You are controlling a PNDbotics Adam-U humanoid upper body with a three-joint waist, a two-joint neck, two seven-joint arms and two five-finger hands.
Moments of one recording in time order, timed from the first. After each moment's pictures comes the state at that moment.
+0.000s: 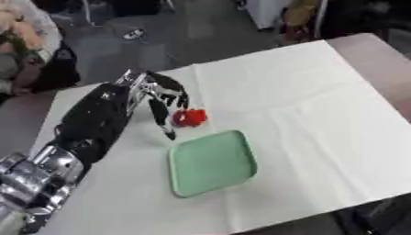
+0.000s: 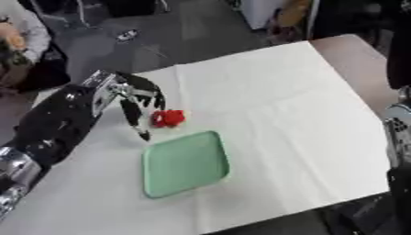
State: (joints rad) left arm -0.94 0.35 -0.25 -0.58 -1.19 -0.48 -0.48; right arm -0.52 -0.35 0.13 -1.98 -0.34 -0.27 -0.06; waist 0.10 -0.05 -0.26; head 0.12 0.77
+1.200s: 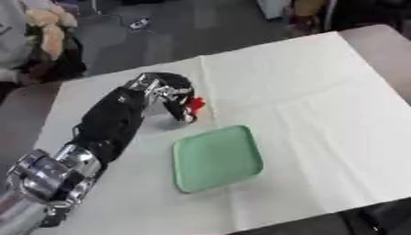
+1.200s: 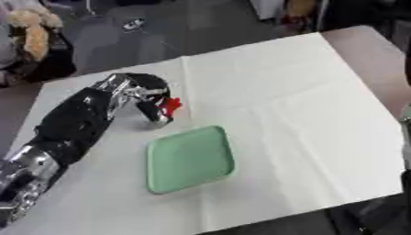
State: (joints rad) left arm -0.93 0.32 -0.19 -0.54 -1.26 -0.40 -0.28; right arm -0.55 -0.34 0.14 -1.98 -0.34 -0.26 -0.02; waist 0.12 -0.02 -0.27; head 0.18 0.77
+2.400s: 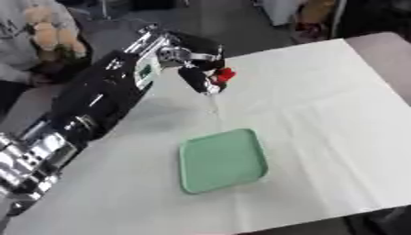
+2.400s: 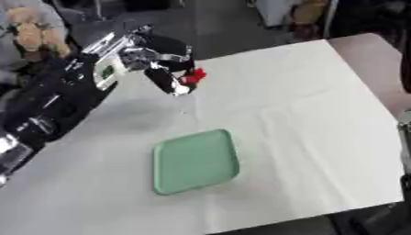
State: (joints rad) left arm -0.98 0.48 -0.56 -1.07 -0.60 -0.40 -0.63; right arm -0.52 -0.37 0.14 -1.98 -0.33 -0.26 -0.03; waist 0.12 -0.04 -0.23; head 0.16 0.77
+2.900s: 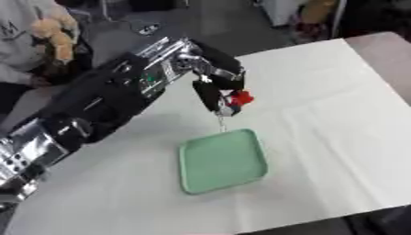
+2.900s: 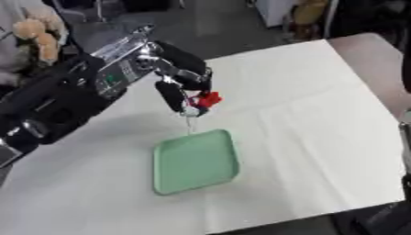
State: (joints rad) left arm -0.97 0.53 -0.68 -1.24 -0.52 -0.31 -0.73; right arm -0.52 -0.37 0.14 -1.98 -0.33 -0.26 -0.03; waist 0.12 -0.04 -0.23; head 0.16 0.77
